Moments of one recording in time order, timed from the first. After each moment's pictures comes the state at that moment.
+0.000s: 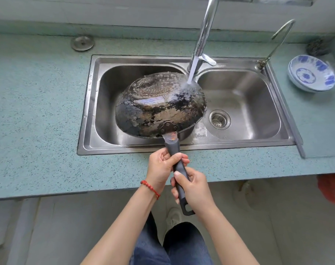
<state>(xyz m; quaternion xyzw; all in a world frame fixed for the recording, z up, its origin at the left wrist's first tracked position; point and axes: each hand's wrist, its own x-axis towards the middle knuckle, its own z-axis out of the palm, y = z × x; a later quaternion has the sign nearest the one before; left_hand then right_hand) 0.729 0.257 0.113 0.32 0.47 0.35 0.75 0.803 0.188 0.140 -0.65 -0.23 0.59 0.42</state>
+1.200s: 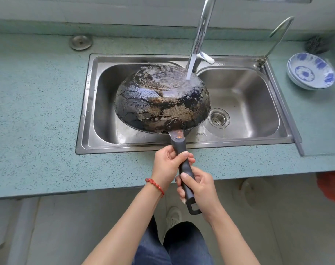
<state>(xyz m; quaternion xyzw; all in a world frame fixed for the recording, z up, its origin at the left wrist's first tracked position) 0.744 0.253 0.111 0.40 0.47 0.34 0.71 0.821 0.175 0.134 -0.58 -0.23 0.61 0.48</state>
